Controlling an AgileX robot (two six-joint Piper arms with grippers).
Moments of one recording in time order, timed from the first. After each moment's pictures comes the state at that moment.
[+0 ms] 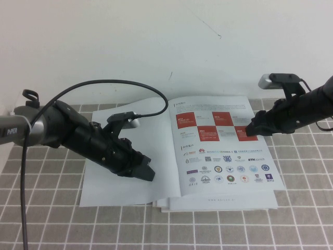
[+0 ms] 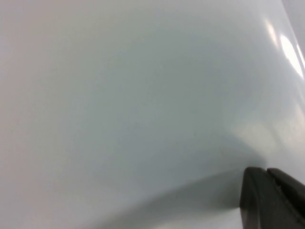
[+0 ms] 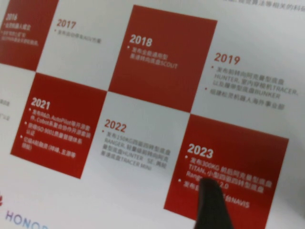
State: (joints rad) right arm 0.11 2.21 -1.53 0.81 0.64 -0.80; left arm -0.20 2.11 -1.35 -0.95 0.87 0.87
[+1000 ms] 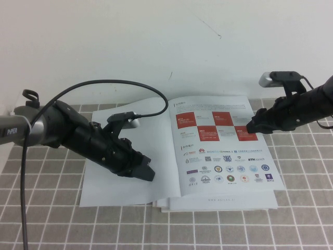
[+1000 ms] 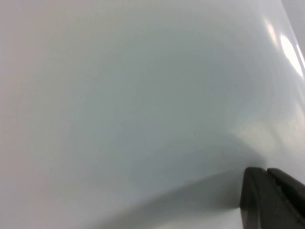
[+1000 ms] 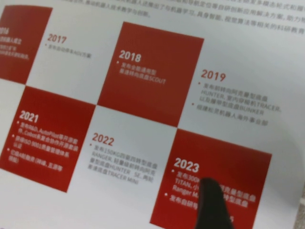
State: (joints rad) right arm 0.11 2.21 -1.53 0.81 0.60 -0.82; left arm -0.20 2.11 -1.35 -0.95 0.87 0.88
